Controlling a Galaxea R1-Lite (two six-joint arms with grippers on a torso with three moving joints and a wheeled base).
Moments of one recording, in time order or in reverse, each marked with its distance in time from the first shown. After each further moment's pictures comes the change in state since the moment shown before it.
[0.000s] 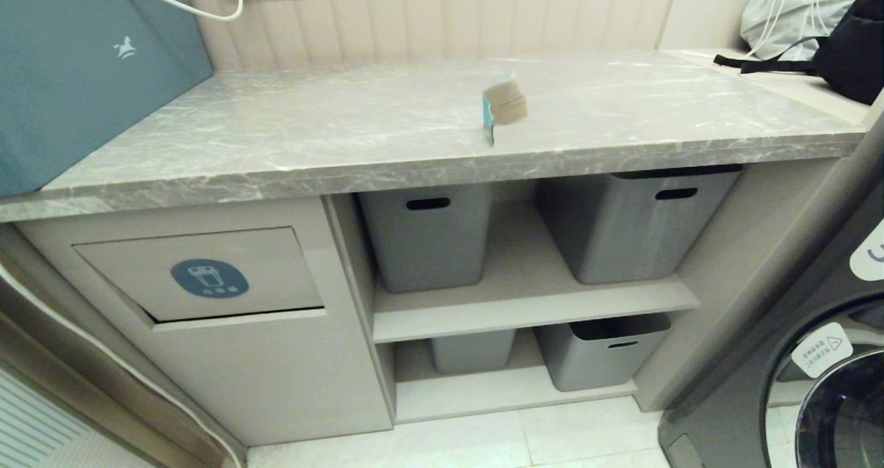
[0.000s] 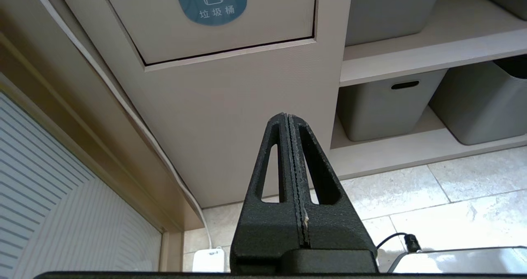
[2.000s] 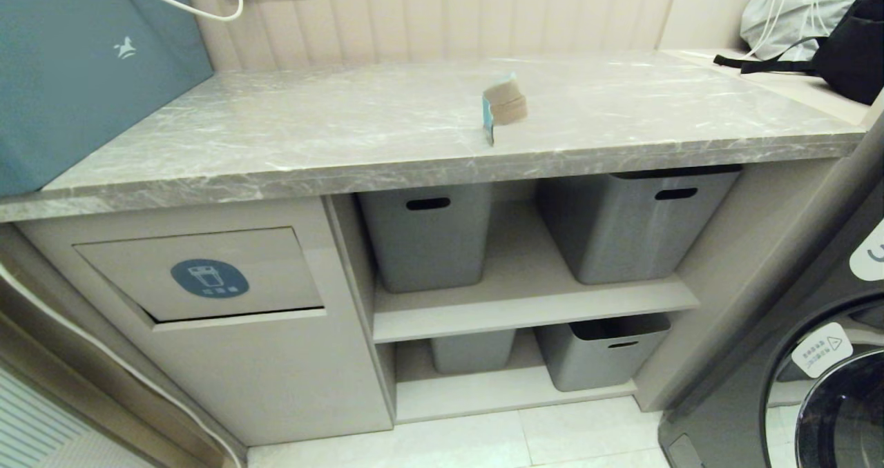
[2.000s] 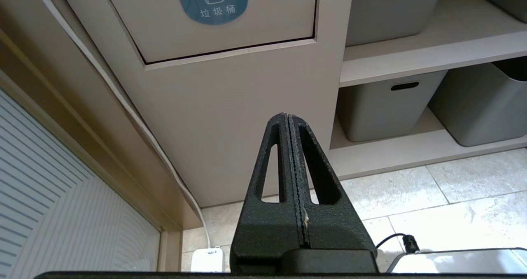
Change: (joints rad) left arm 0.000 -0.002 0.000 0.003 0.002 -0.004; right arm -0.001 0.165 -0.379 0.058 0.276 0.013
